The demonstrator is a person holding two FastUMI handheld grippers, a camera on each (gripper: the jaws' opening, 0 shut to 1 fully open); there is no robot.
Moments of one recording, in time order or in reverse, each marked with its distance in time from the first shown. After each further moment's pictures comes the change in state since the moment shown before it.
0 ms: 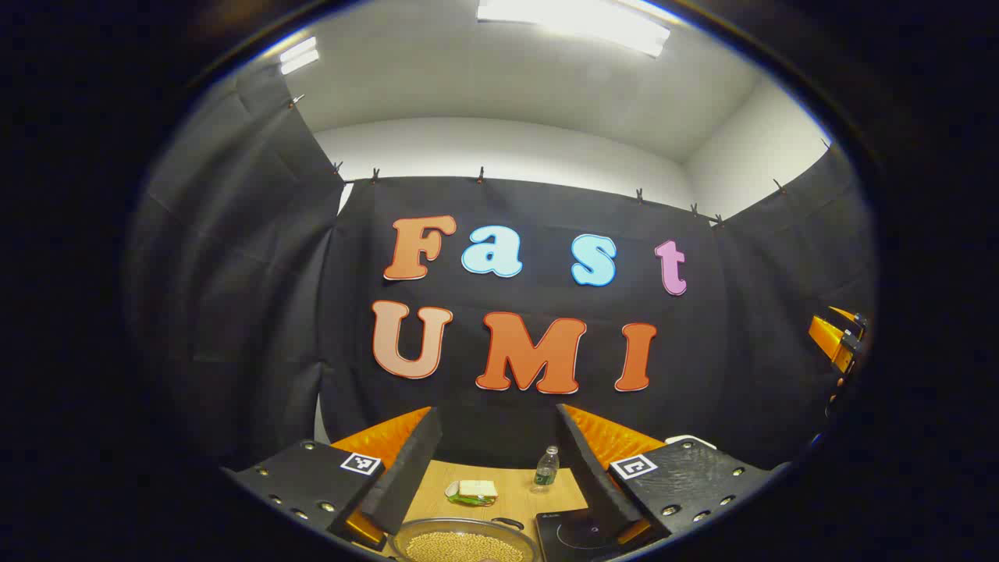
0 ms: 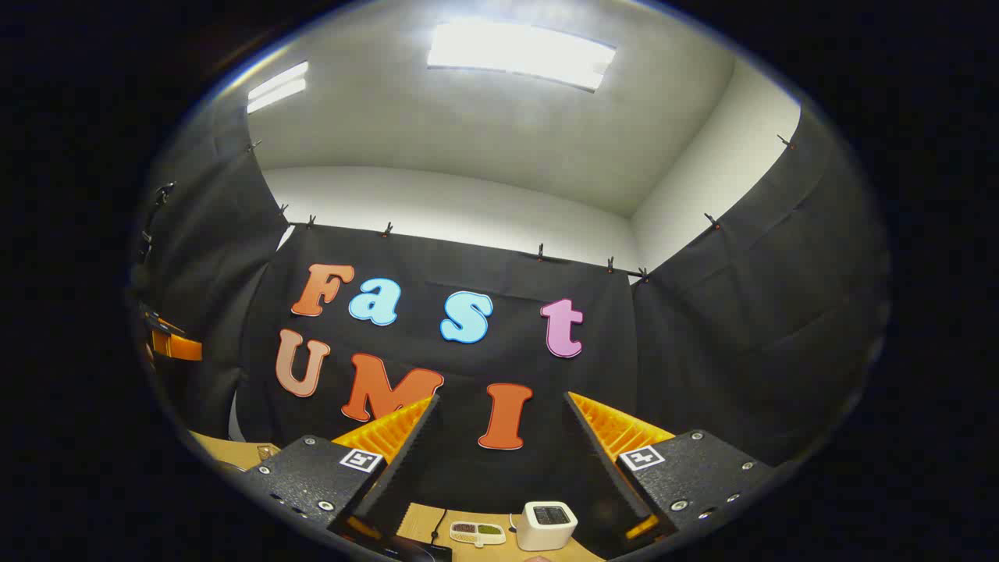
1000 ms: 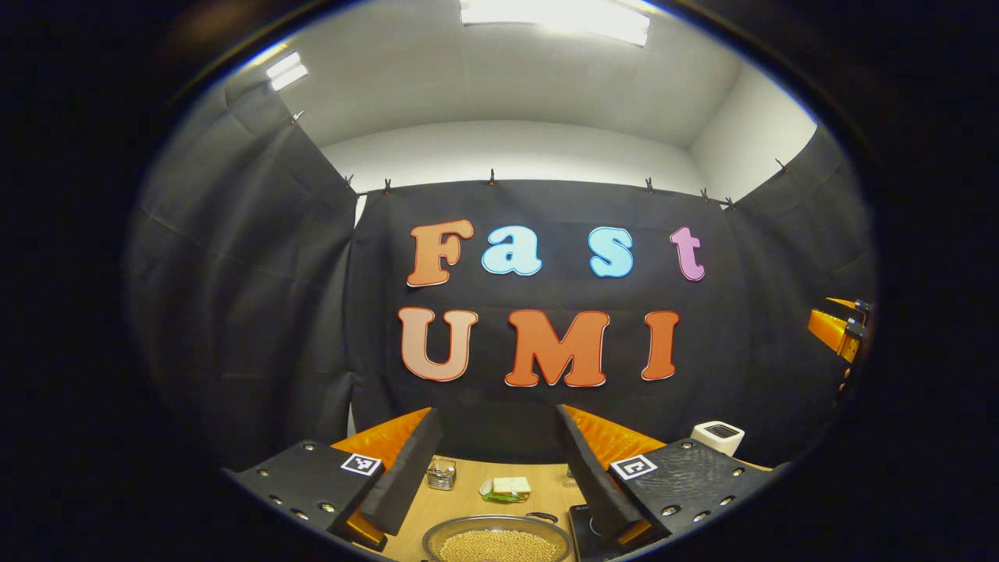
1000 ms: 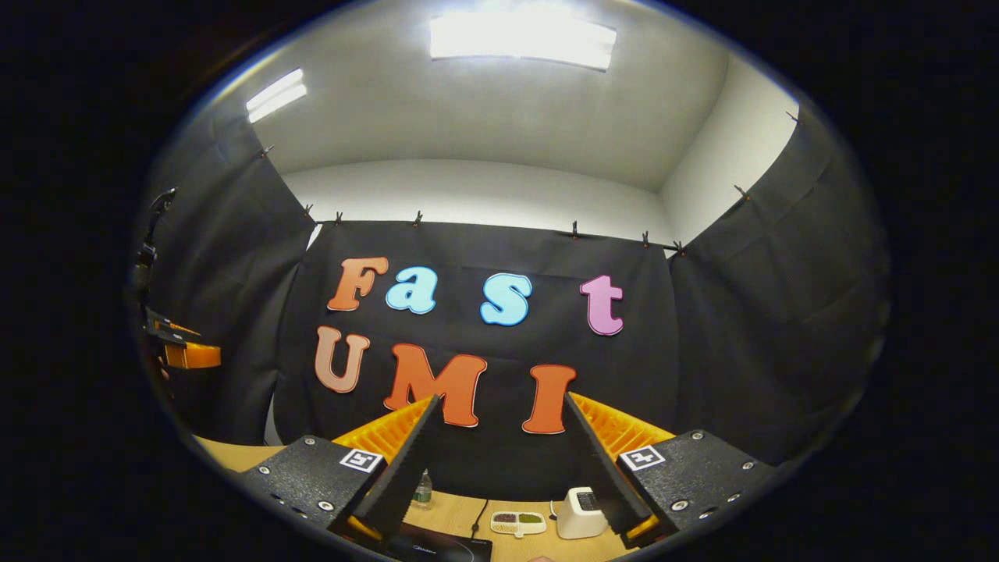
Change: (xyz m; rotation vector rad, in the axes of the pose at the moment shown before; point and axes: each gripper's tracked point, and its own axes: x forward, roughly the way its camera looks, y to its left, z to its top) left arm -0.018 0.028 -0.013 0.062 0.045 0.071; right arm 0.000 0.050 -0.022 0.061 0.096 0.131
